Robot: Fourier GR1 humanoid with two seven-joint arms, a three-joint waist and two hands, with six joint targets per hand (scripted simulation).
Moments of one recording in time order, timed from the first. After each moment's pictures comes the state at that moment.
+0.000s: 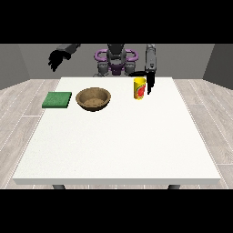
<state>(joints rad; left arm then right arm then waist) -0.27 0.05 0.07 -1.07 0.00 0.05 -0.44 -0.14 -0.21 -0.25 -1.55 -0.26 0.16 -0.05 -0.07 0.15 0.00</state>
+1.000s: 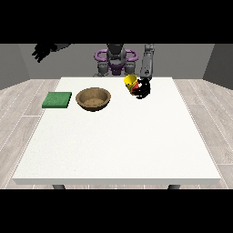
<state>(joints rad) -0.41 0.06 0.11 -0.70 -0.14 0.33 -0.66 -0.18 -0.35 -0.37 -1.50 -0.41 0.28 0.04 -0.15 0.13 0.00</state>
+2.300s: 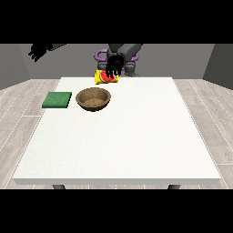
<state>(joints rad) -0.92 0.00 -0.54 -0.53 -1.10 0.45 0.47 -0.21 -0.40 -0.39 -1.16 -0.40 0.39 -0.01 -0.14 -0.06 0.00</state>
